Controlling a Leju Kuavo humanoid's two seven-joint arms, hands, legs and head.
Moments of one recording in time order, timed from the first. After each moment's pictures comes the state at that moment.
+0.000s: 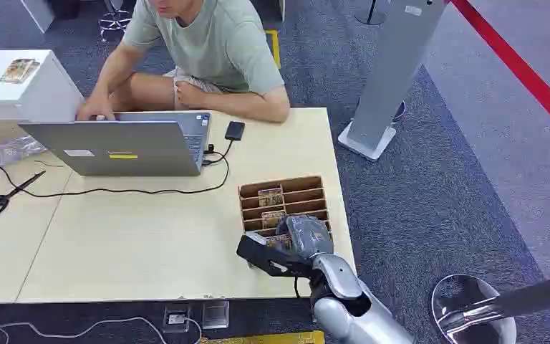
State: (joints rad) left arm -0.10 0.16 -1.10 -0.21 1.08 0.13 0.09; right arm -0.30 -0.06 0.88 -1.38 0.90 -0.12 0.52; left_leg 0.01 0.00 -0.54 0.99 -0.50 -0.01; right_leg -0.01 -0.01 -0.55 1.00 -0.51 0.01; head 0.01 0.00
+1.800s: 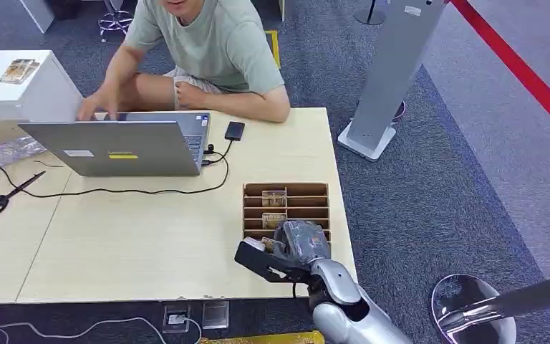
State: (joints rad) left arm -0.10 0.16 -1.08 -0.21 1.18 0.15 0.05; right arm -0.28 -0.06 0.90 -1.38 0.88 -0.15 0.48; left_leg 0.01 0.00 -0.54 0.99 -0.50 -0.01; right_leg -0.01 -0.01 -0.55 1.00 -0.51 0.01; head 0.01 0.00
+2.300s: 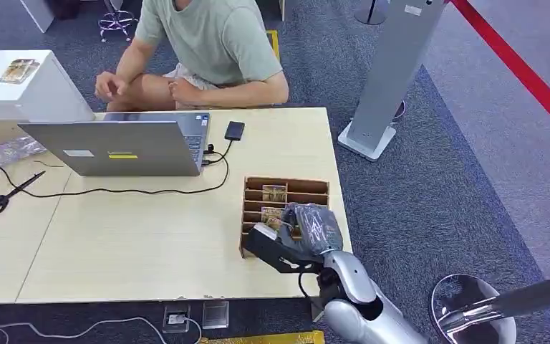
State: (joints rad) left arm -0.10 0.16 -1.07 -0.21 1.18 0.14 0.05; right arm -0.28 -0.11 0.87 -1.53 0.90 -0.23 0.46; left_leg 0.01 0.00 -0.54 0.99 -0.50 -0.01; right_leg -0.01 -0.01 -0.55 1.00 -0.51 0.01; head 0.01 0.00
